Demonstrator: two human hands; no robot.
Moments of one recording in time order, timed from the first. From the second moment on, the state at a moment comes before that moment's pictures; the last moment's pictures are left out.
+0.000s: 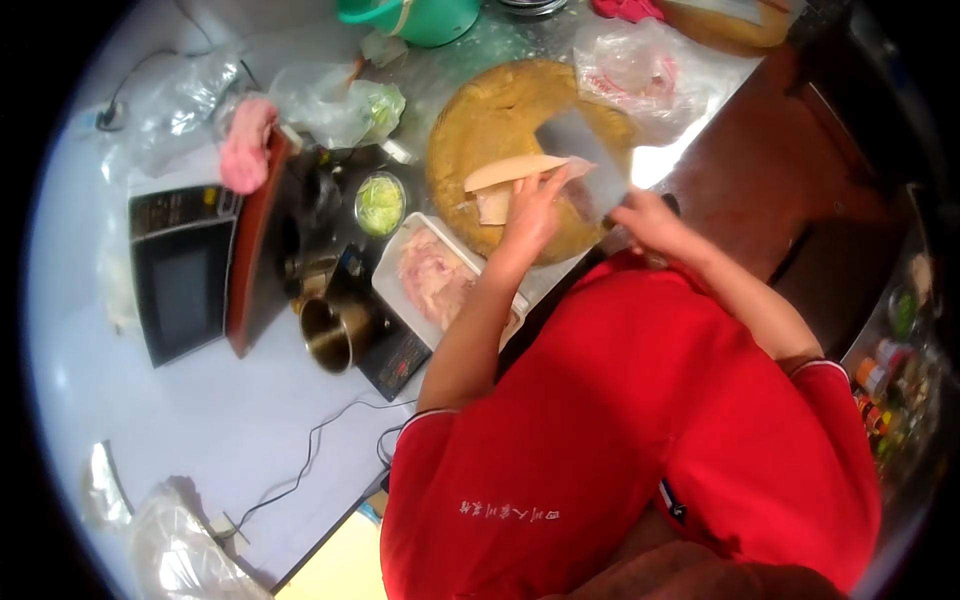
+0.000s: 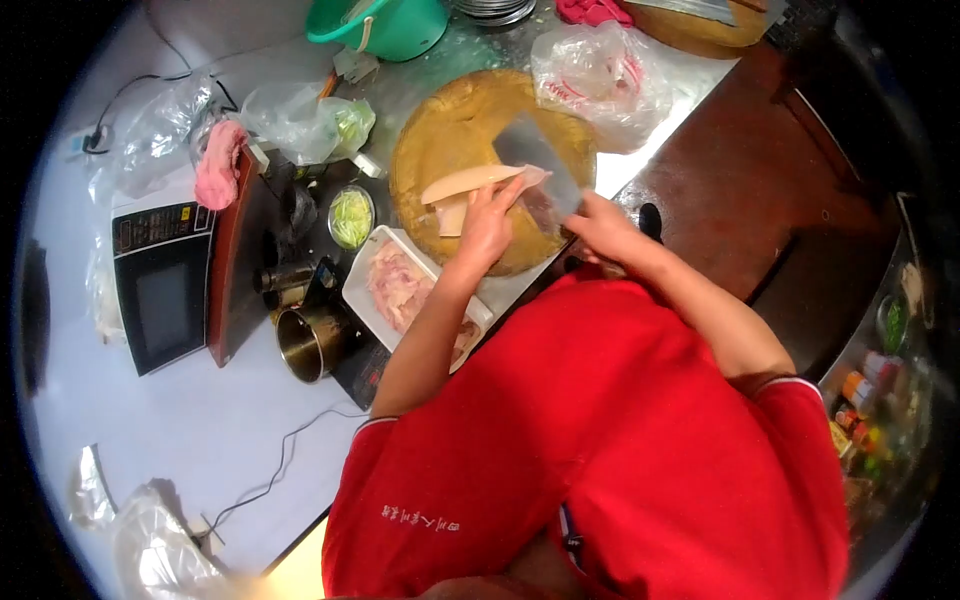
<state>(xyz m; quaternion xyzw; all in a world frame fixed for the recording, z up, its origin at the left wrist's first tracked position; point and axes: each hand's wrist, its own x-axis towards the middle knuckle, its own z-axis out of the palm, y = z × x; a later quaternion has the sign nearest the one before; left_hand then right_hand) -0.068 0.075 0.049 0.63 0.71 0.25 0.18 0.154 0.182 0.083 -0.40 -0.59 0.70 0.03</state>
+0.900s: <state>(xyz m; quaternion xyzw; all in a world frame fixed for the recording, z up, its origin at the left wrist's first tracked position) -0.062 0.068 0.035 0.62 0.73 0.30 0.02 0.189 0.206 0.133 -0.44 -0.77 0.45 0.05</state>
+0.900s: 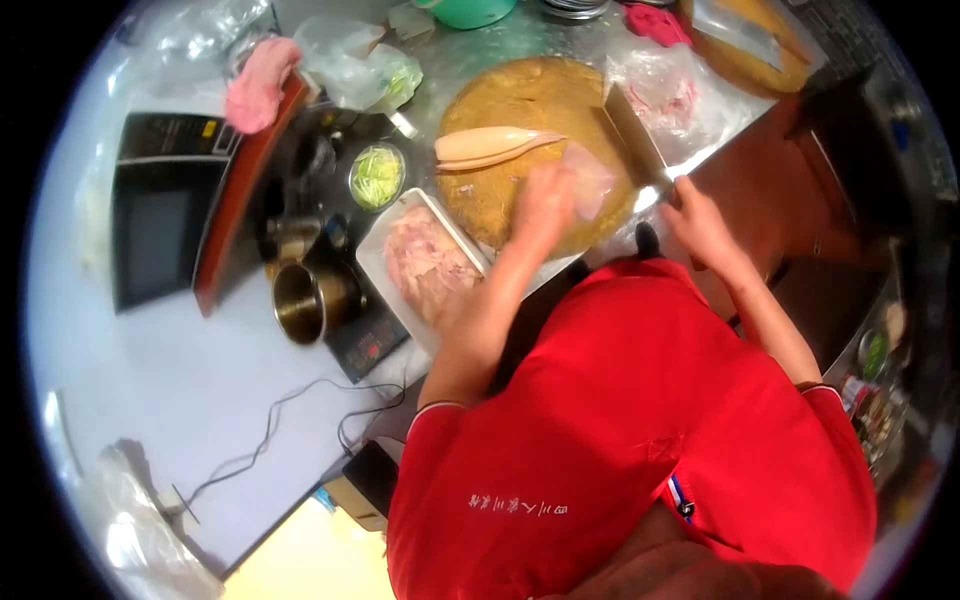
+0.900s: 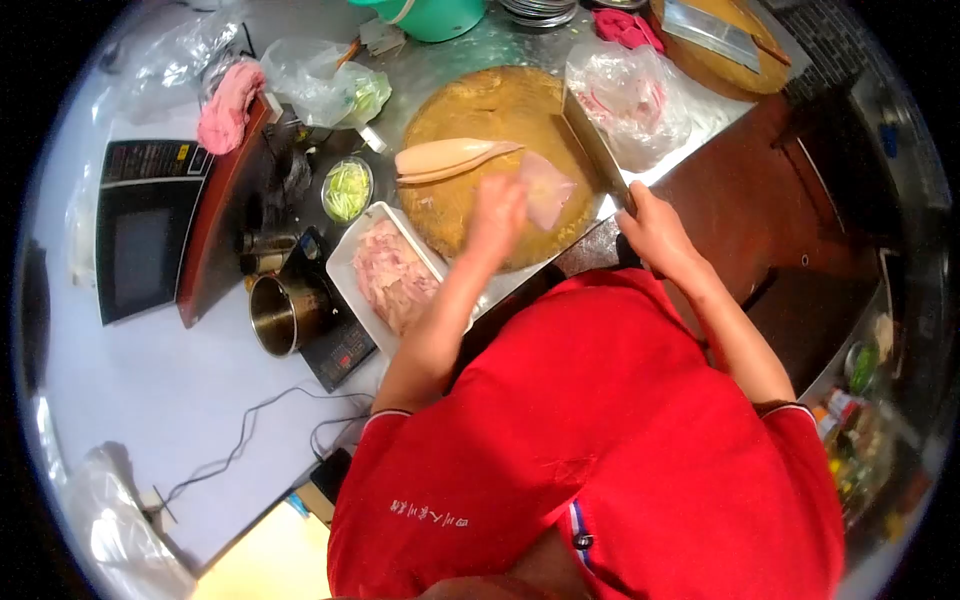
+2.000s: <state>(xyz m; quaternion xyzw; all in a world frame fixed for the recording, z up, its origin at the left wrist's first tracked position) -0.007 0.124 0.054 0.47 0.86 0.20 0.10 0.219 0.328 0.135 -0.29 -0.72 0.60 -0.21</state>
